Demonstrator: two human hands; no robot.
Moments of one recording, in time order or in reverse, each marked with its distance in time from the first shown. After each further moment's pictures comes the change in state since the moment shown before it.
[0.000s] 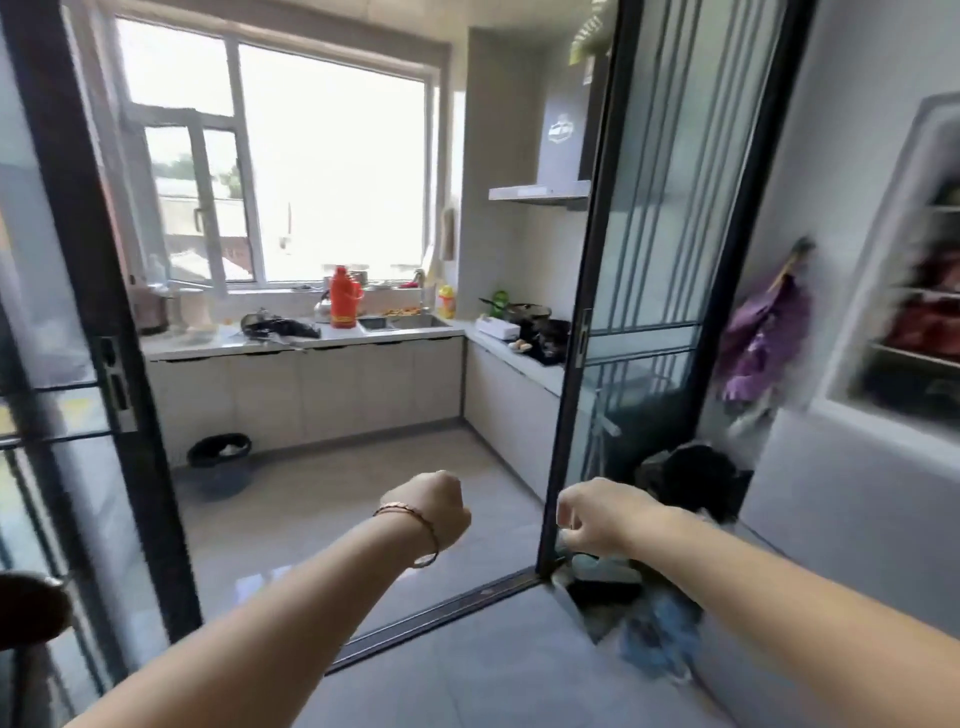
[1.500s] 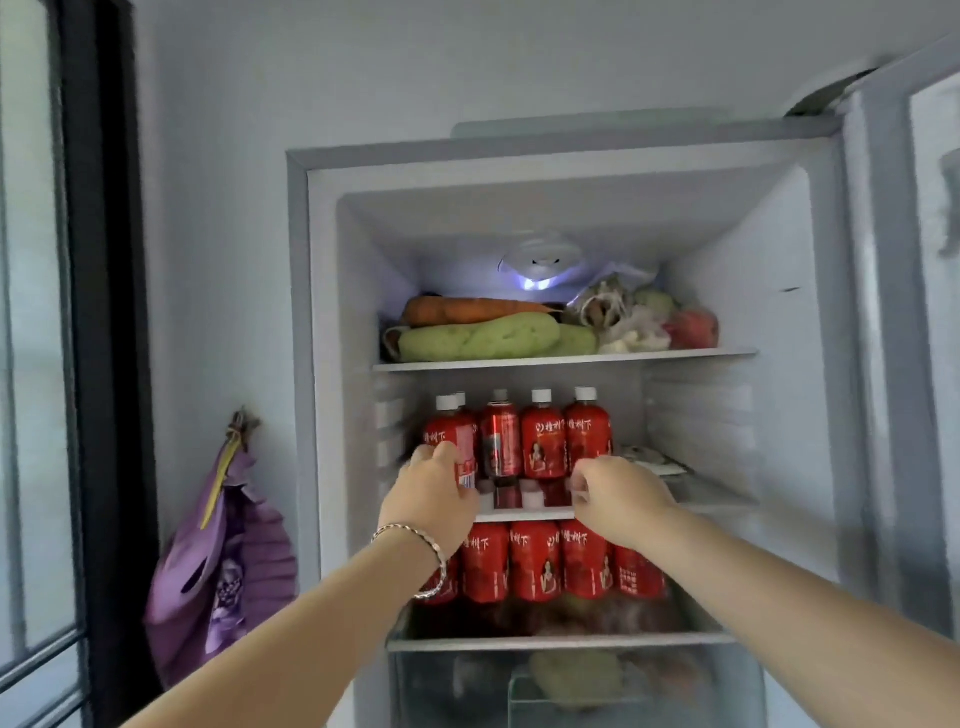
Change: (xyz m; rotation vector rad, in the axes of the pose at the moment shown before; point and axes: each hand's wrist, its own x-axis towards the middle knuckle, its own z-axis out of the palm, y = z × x) left_hand 0.625 0.936 0.098 -0.557 0.129 1.119; right_hand 0.076 0.916 -0.264 -0.191 0.640 1.194
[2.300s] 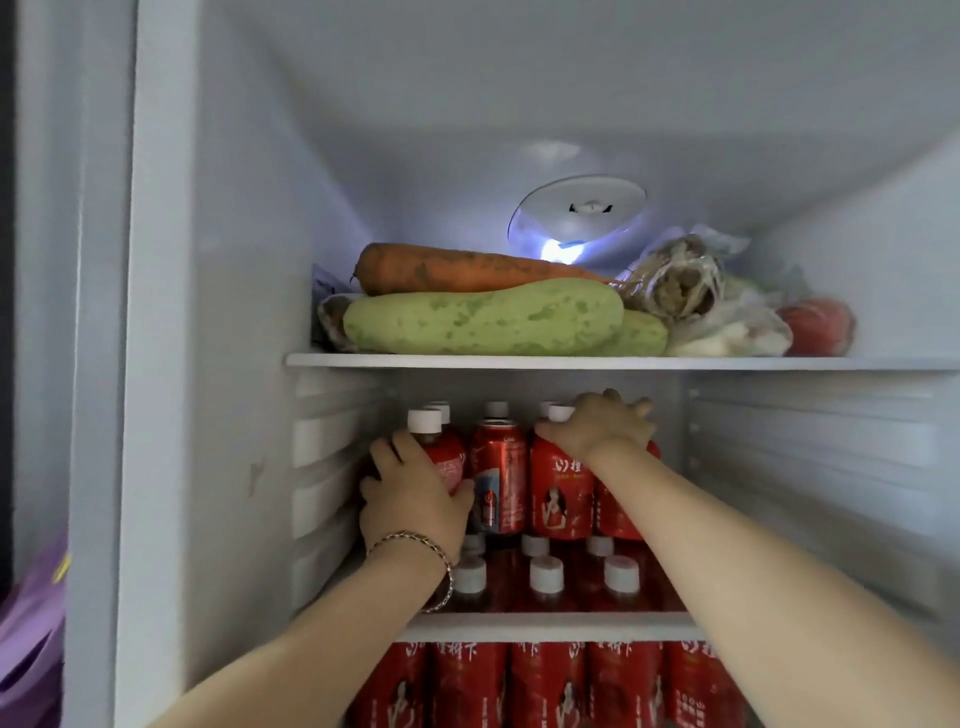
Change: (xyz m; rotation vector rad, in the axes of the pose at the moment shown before) left_hand 0.140 -0.038 0.097 -0.025 0.137 -0.214; right_hand 0.233 0.032 0.057 -0.041 0.159 0.421
